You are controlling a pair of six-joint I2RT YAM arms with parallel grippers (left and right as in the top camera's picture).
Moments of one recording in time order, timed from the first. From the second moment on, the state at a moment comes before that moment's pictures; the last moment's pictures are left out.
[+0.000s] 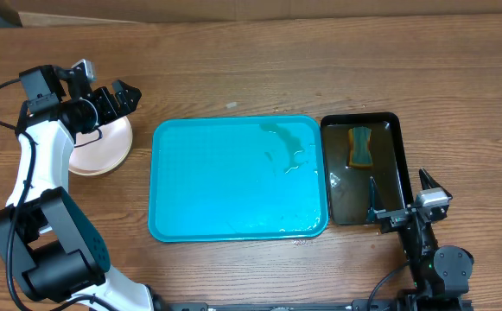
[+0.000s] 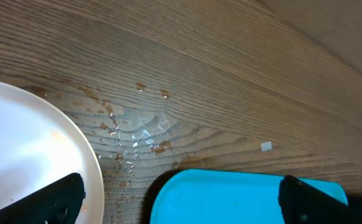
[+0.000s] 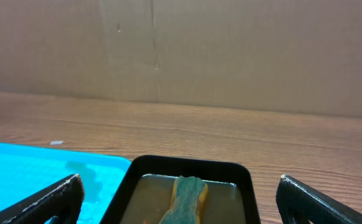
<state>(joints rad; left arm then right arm) 0.38 1.82 1.33 -0.48 0.56 -0.12 0.02 0.01 0.02 -0.02 -0.15 -0.01</state>
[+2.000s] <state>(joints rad) 0.19 0.25 0.59 -0.31 0.15 -0.12 0.02 0.01 0.02 -0.02 -0.15 -0.01</state>
